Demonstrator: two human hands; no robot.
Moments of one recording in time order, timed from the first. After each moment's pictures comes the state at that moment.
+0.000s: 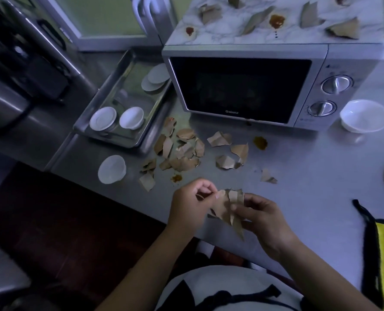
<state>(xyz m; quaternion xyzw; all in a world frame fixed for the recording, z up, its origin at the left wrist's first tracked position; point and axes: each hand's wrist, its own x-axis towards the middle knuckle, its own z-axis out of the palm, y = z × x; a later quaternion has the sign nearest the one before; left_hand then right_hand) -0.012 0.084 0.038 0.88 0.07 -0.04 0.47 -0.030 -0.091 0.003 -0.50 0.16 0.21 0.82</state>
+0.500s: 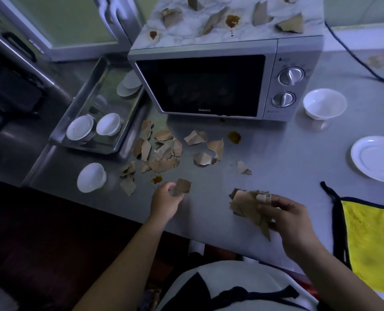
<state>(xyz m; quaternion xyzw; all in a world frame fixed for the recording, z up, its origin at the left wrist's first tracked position) 0.022 0.115 -0.060 0.91 0.20 -0.15 0.33 -0.064 -0.172 -0.004 -0.58 0.29 0.08 0.76</state>
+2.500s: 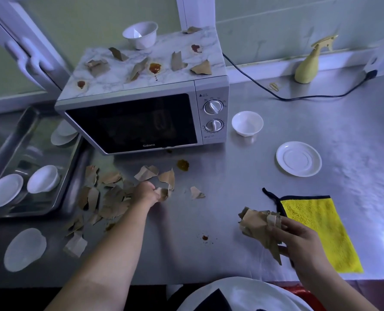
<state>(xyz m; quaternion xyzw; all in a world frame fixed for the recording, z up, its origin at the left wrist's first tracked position) 0.157 0.032 -0.076 0.95 0.10 -0.20 0.22 -0.125 -0.253 -0.019 -0.57 0.38 -0.04 0.73</state>
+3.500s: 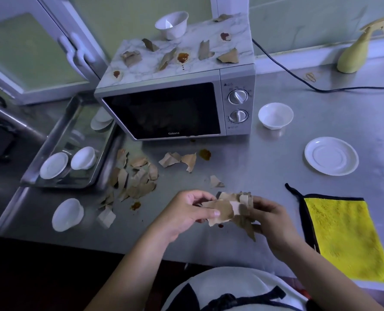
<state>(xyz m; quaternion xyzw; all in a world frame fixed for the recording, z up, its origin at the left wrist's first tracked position) 0.002 -0.010 0.059 0.77 0.00 -0.35 0.54 -0.073 -0.207 -0.007 -0.54 0.23 0.07 0.81</state>
